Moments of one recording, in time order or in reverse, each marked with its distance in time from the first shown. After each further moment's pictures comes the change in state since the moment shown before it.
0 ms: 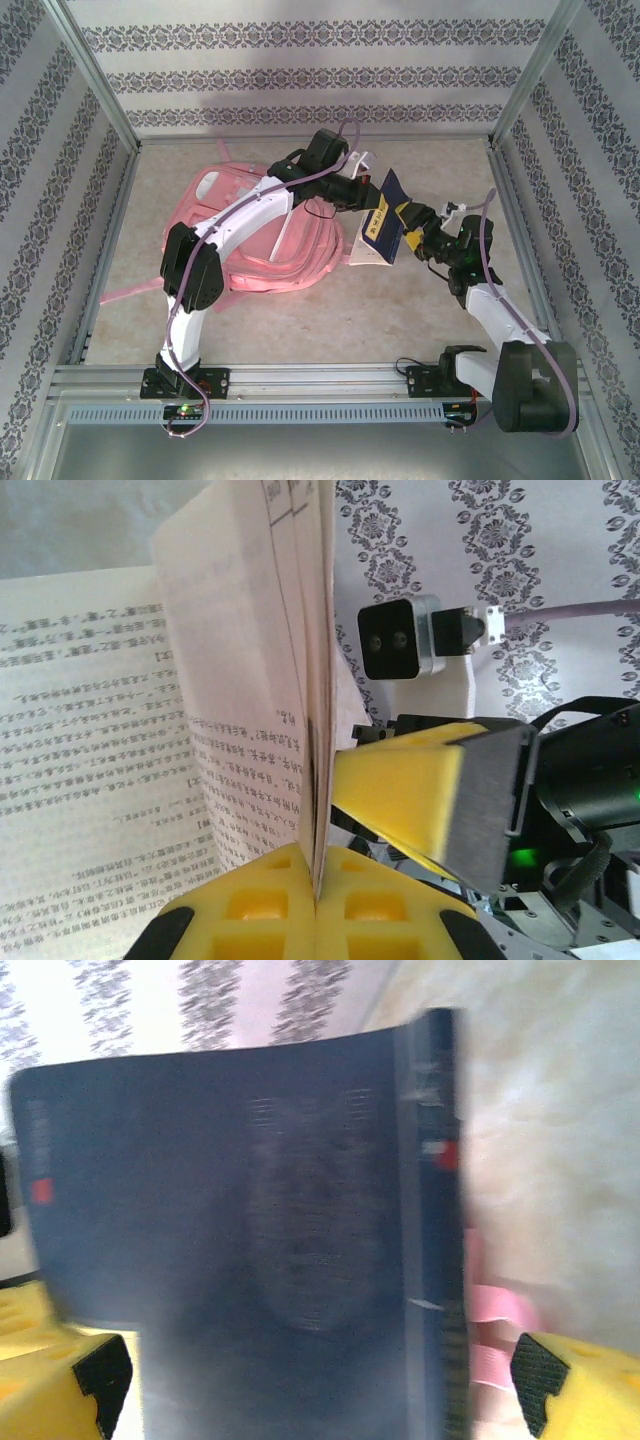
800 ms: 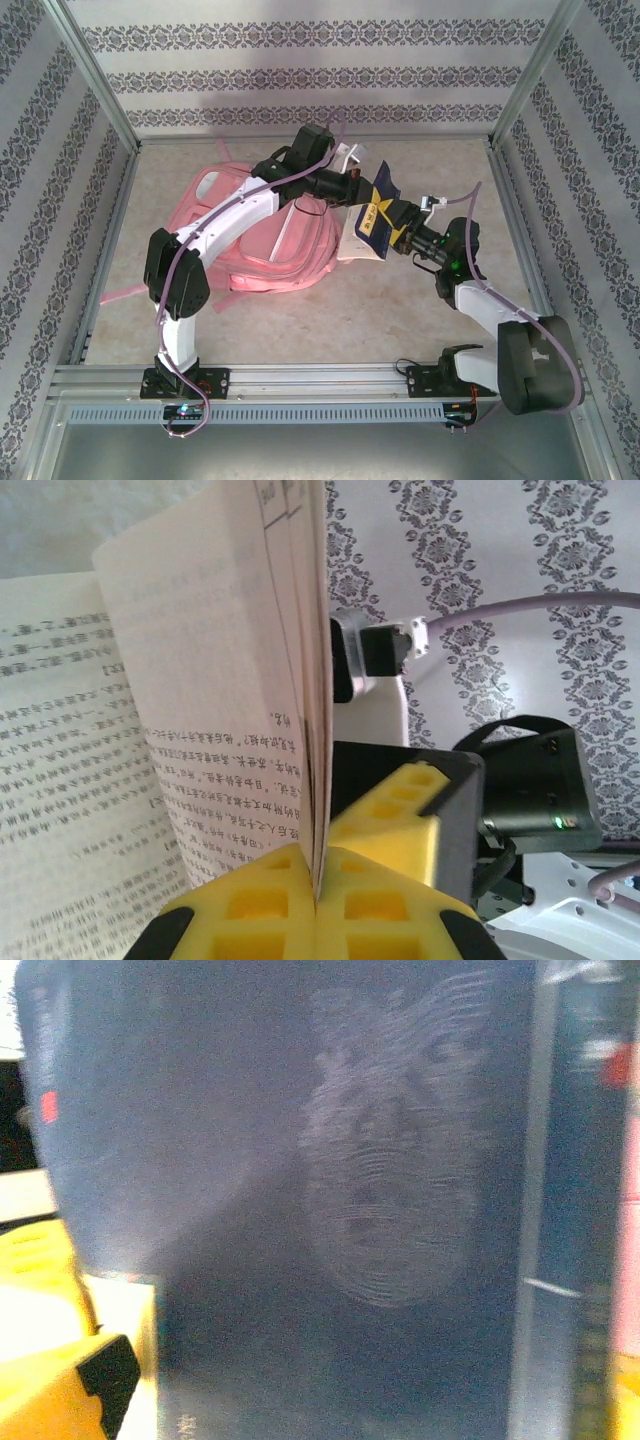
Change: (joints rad) left arm 0.026 -0.109 -0.091 0.050 0.035 -0.026; right arm 0.145 0.098 -0.033 0.368 -0.039 0.192
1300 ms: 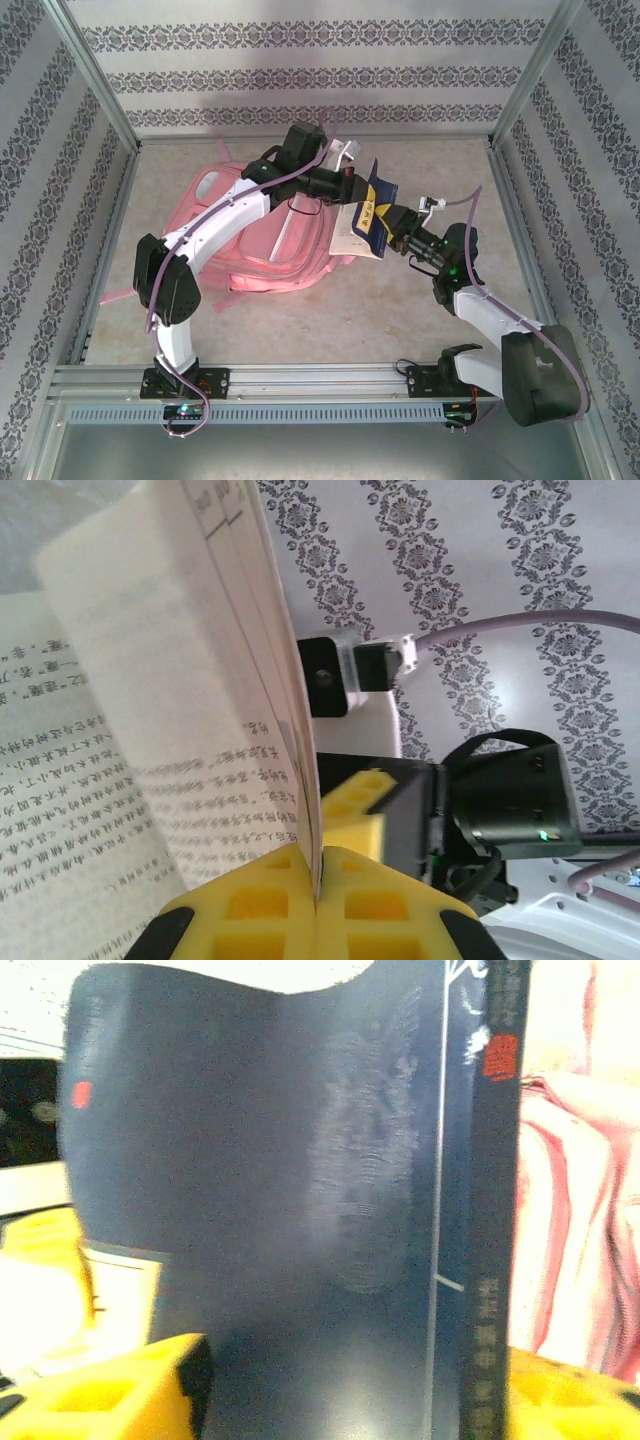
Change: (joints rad) left arm 0.006 -0.073 -0.041 0.010 -0.006 0.024; right arm 0.042 -0.063 -0.034 0.019 0.065 0.013
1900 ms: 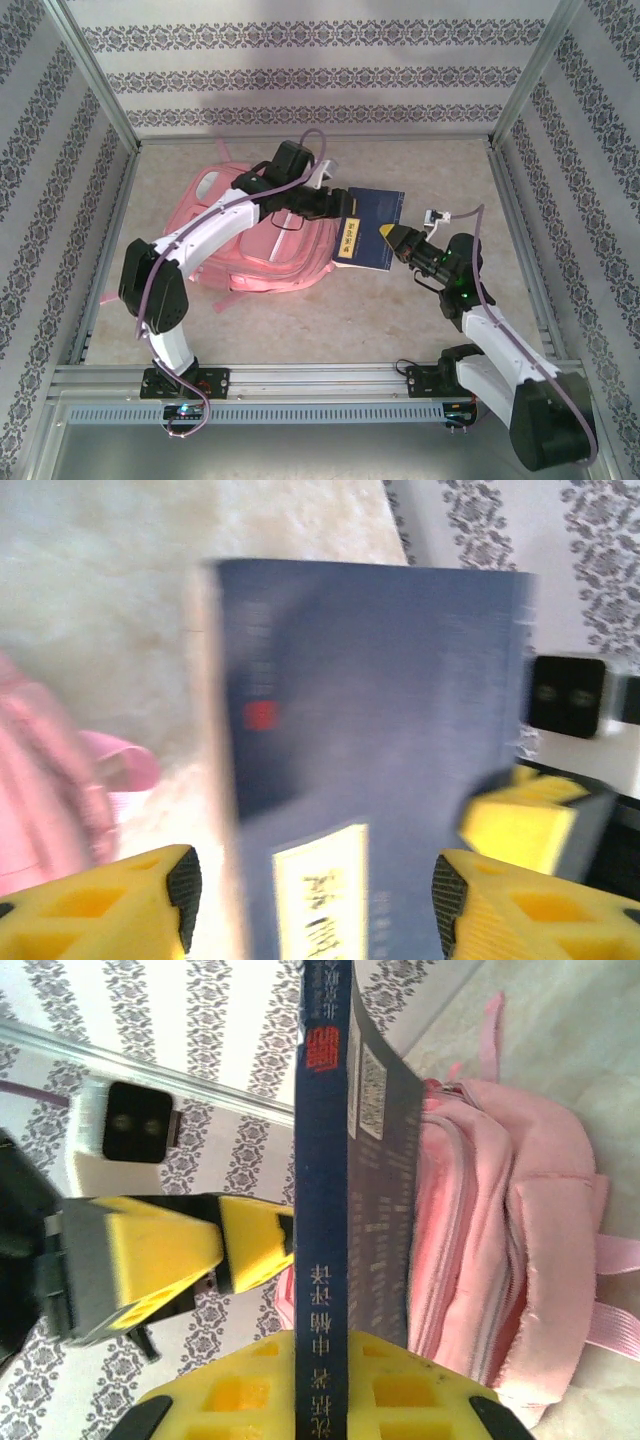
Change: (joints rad) left arm 0.050 -0.098 -0.209 -0.089 -0.224 0.060; right arm 0.006 -0.257 -0.027 -0.359 0.073 -0.206
